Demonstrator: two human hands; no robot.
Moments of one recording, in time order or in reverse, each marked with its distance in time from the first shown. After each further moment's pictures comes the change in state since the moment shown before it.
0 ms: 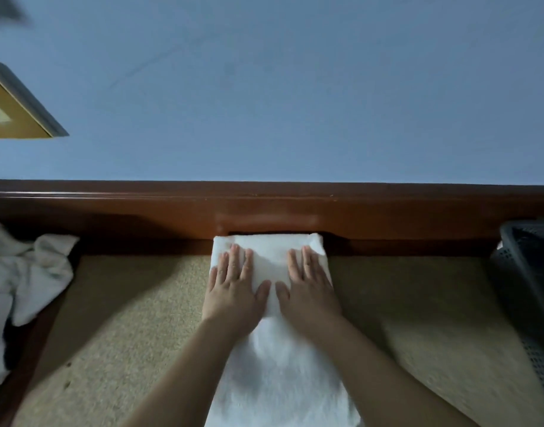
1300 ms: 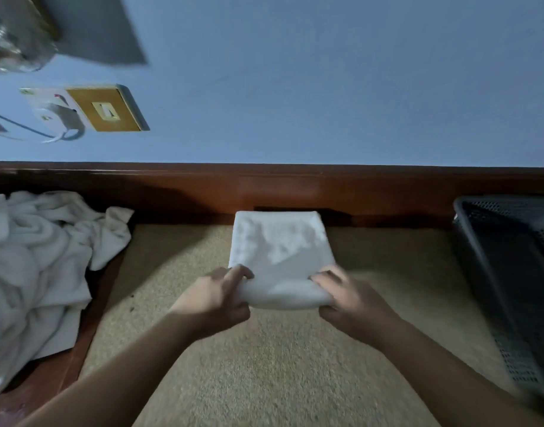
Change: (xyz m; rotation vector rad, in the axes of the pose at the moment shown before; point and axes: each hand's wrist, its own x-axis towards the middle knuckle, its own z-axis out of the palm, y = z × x) left_hand -0.177 -0.047 -0.073 -0.077 0.149 0.398; right_hand -0.189 0.031 -0.080 0.050 0.086 -0.403
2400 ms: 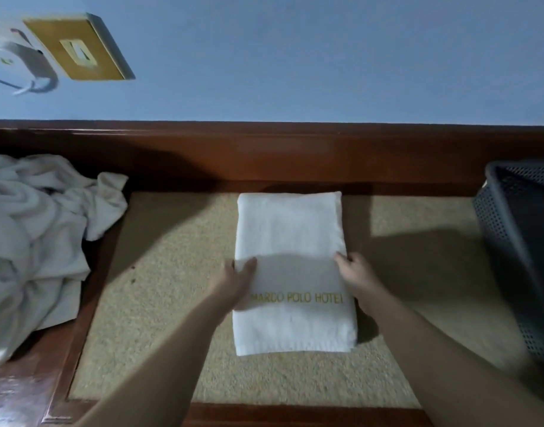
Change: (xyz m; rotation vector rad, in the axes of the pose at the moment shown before) left_hand 0.017 -0.023 0.096 -0.819 -0.104 -0.869; right_hand 0.046 0.044 0.094 0.906 0.103 0.970
